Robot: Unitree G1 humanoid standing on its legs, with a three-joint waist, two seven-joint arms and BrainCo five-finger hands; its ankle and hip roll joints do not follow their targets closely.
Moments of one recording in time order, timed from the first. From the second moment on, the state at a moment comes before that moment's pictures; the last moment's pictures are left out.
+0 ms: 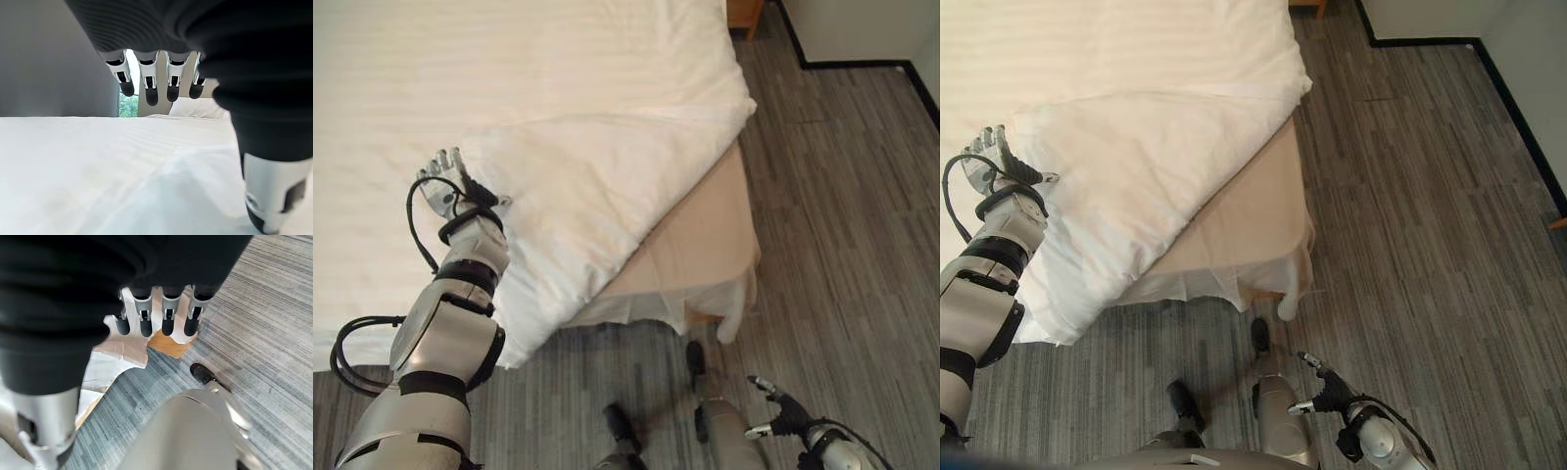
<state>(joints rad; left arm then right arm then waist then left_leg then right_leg) -1.07 0.67 -0.49 1.27 0.31 0.22 0.56 0.25 -0.61 0.48 0.30 -0.08 -0.19 -0.01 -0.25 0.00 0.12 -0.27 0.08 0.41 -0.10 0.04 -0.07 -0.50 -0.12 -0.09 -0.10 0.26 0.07</state>
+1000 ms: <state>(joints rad) -0.34 0.02 -0.92 0.77 -0.32 -0.02 -0.01 0.11 -0.33 0.14 1.22 -0.04 -0.06 -0.15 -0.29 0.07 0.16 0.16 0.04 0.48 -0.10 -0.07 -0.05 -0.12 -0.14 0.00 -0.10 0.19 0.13</state>
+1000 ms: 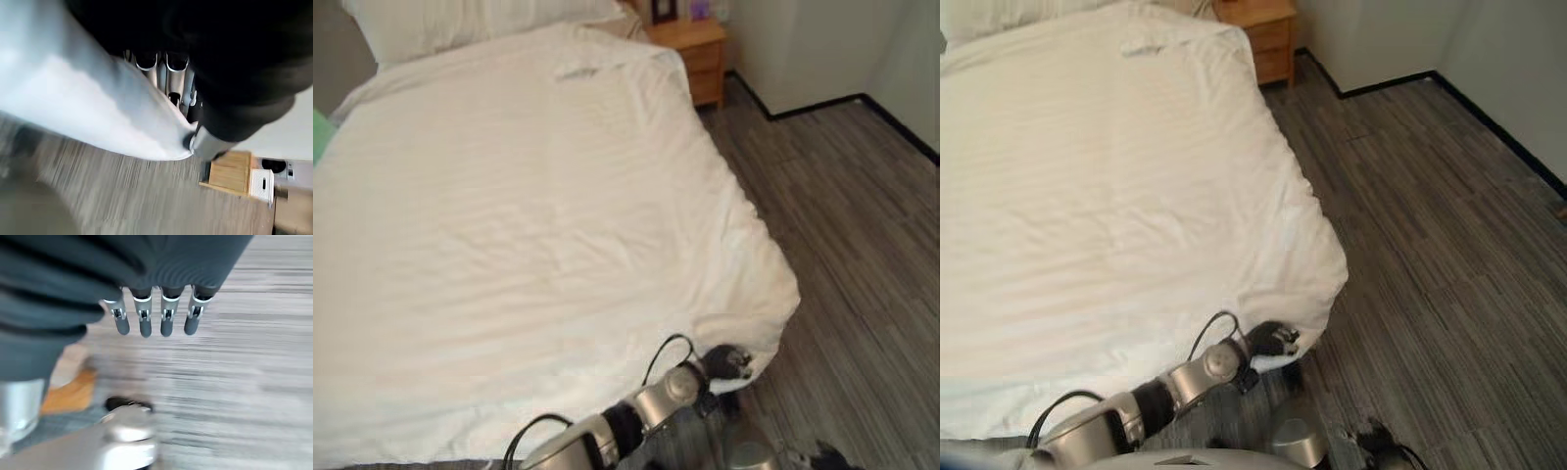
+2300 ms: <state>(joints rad) 0.14 0.26 -0.16 0.56 -0.35 0.00 0.18 -0.40 -0.21 0.00 0.83 0.83 -0.21 -0.18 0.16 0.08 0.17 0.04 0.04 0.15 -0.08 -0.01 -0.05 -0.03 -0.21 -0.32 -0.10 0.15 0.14</state>
